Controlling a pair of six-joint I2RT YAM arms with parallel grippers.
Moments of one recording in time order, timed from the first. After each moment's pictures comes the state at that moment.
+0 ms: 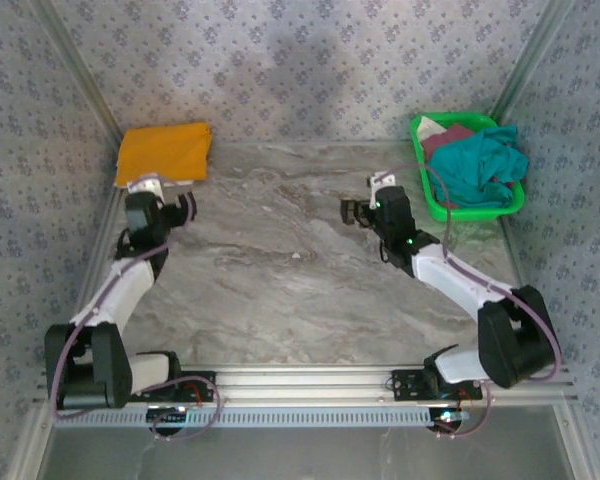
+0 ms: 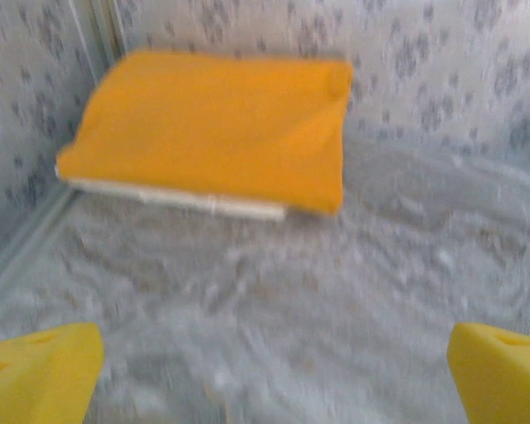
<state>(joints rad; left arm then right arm) -0.03 1.20 0.65 0.13 -0.14 -0.18 0.42 1.34 0.79 0.11 0.27 0.14</state>
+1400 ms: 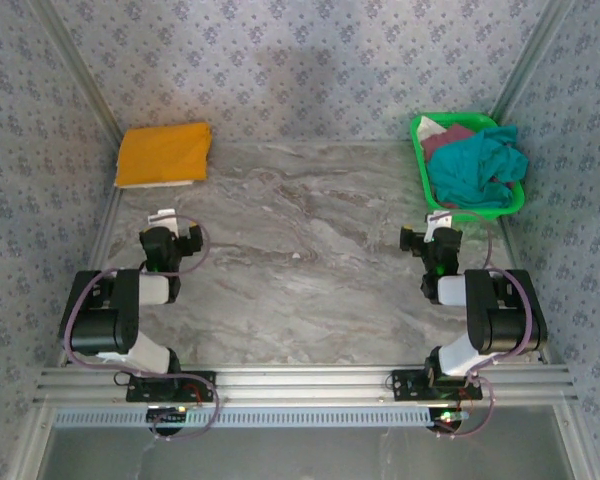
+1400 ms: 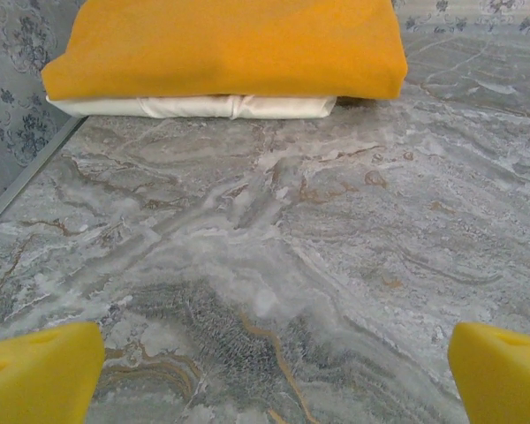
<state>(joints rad) 0.00 1.53 0.39 0.75 -0.16 -0.04 -0.02 1.52 0.36 0.76 0.11 -0.03</state>
